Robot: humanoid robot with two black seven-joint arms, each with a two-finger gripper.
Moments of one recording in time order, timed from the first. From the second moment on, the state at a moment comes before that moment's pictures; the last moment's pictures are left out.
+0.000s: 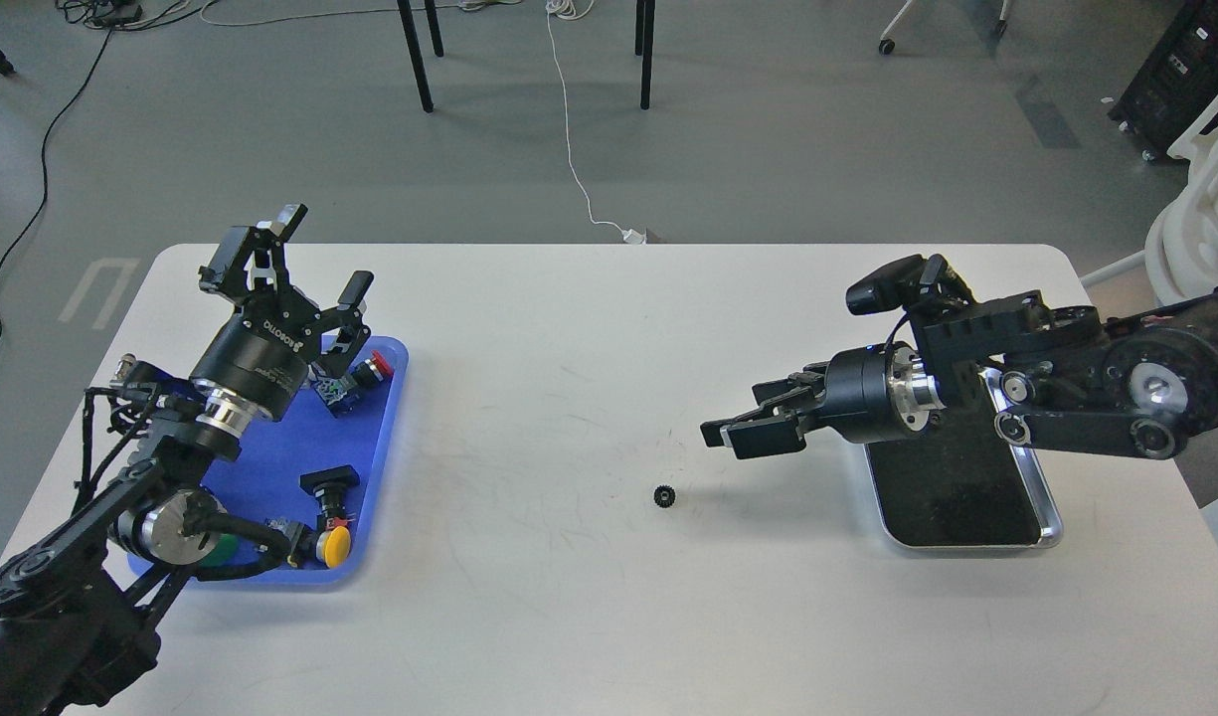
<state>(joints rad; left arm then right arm) -0.32 0.35 -1.05 -1.05 0.51 -0.37 -0.49 1.56 -0.37 -0.88 1.27 -1.03 -0.10 0.49</state>
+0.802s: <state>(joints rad) -0.30 0.31 -1.10 -1.05 0.50 -0.37 -0.49 1.53 0.00 -1.13 1.11 -1.04 -0.29 0.49</state>
